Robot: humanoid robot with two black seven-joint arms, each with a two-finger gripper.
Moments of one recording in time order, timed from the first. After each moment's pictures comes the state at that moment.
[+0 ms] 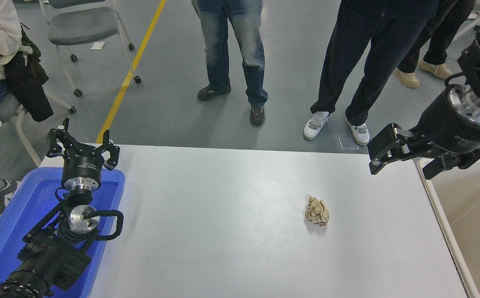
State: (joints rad) left arm -0.52 0.15 -1.18 -0.59 0.09 -0.33 -0.53; right arm 2.45 -0.44 -1.33 1.61 -0.06 0.79 -0.12
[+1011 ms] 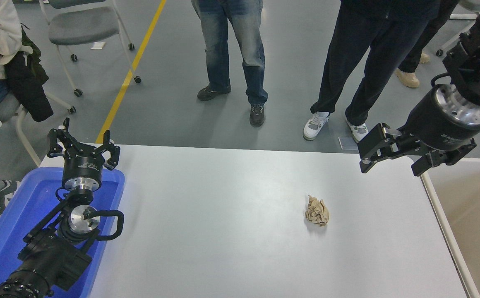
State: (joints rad) left arm -0.52 0.15 -1.18 -0.59 0.09 -0.33 -0.53; right arm 2.35 -0.39 -1.25 1.51 -0.08 0.79 -0.12
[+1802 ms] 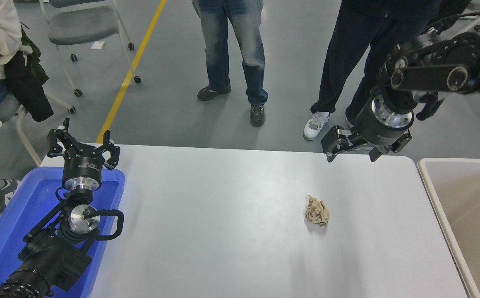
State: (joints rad) left arm -0.52 0.15 -1.18 -0.59 0.09 -0.33 -0.53; right arm 1.90 -0.22 -1.12 1.12 -0.18 0.63 -0.12
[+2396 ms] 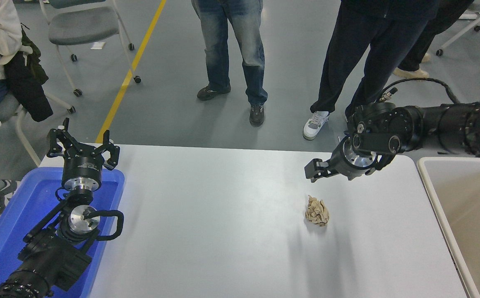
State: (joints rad) left arm -0.52 0.15 -1.18 -0.59 0.09 -0.33 -0.53; right arm 1.55 -0.07 -1.06 0.91 -0.23 0.38 -0.11
